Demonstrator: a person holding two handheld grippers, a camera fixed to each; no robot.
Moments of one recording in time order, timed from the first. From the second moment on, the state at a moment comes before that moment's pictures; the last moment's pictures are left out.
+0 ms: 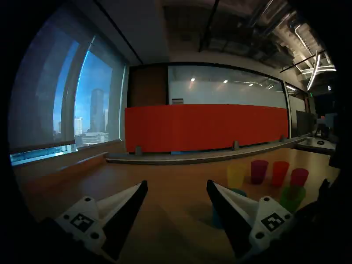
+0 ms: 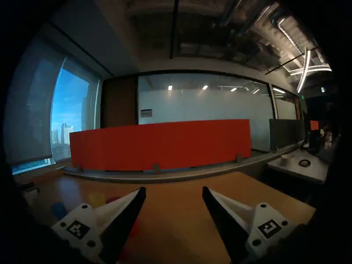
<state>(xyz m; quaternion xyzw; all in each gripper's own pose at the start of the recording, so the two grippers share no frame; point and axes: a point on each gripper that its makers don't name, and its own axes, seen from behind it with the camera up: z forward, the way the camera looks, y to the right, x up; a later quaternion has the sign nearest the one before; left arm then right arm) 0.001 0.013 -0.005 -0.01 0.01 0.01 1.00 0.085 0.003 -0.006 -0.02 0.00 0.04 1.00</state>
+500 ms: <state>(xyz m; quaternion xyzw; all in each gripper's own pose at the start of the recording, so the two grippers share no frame) -0.009 0.006 -0.003 0.00 0.00 0.00 1.00 0.085 0.003 -0.008 -0.02 0.00 0.03 1.00</state>
